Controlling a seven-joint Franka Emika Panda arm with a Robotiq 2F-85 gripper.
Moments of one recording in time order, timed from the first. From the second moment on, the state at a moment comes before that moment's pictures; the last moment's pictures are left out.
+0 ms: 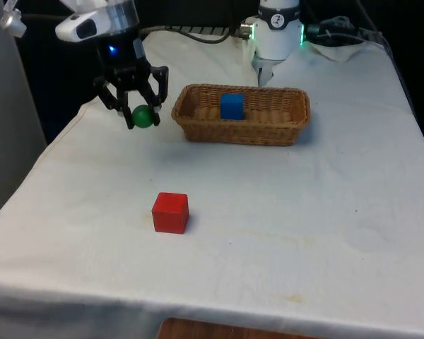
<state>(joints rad) 0.26 0.74 -0.81 -1.66 0.80 2.07 -0.92</state>
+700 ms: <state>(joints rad) 0.33 0.52 -0.82 -1.83 0.61 2.06 -0.85</state>
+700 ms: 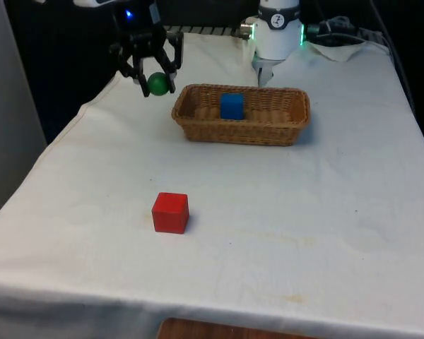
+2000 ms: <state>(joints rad) 0.39 0.17 -0.71 -2.12 0.26 2.17 -0.61</state>
